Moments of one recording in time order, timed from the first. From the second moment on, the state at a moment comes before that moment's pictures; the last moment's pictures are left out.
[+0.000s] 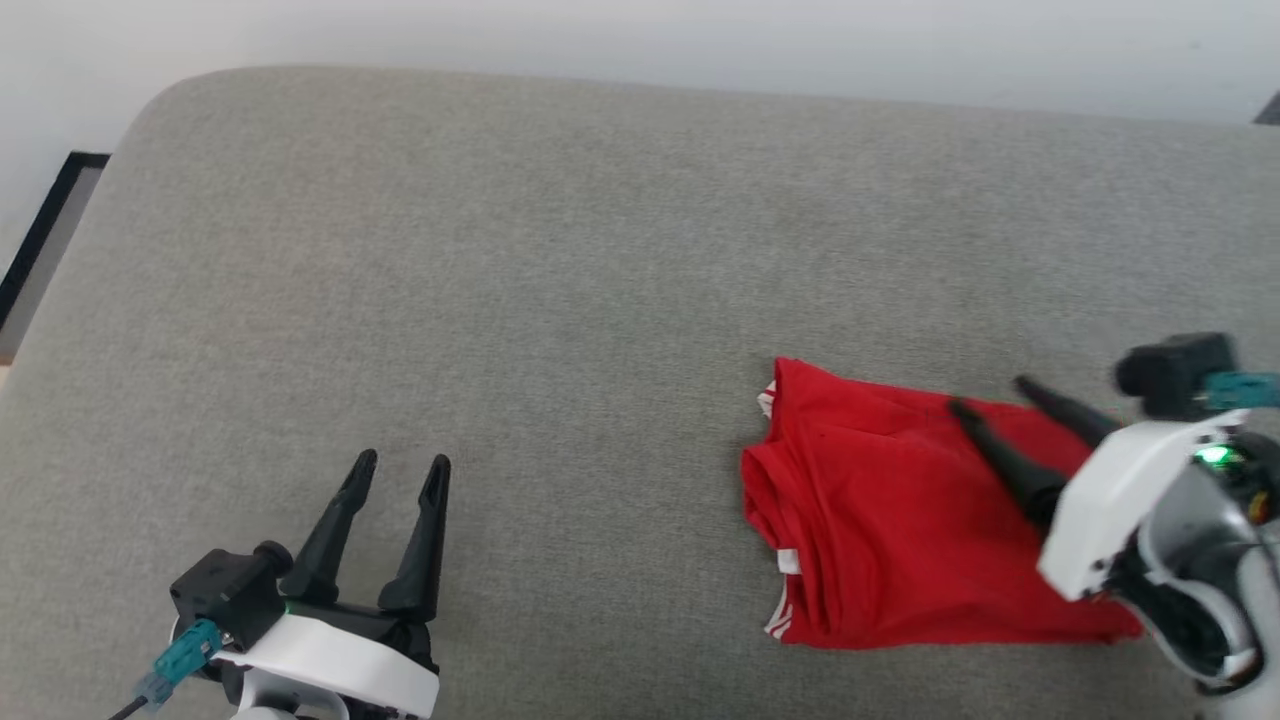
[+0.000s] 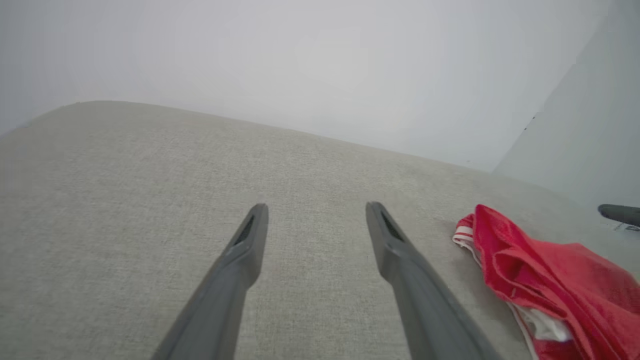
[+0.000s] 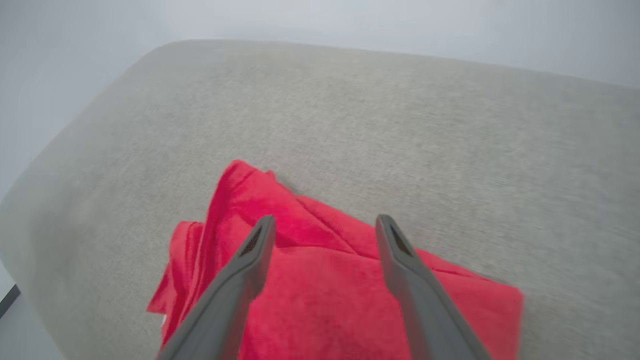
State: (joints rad) left arm -0.05 0.25 -0.22 0.13 -0.51 -0.13 -0.26; right arm -0.23 -0.38 0.19 -0.03 0.60 0.13 0.50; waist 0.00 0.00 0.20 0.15
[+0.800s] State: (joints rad) left arm 0.03 0.24 -0.15 0.16 -0.48 -0.13 -0.26; right arm -0.15 -0.39 0.18 0.38 0.52 0.13 -0.25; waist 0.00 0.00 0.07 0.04
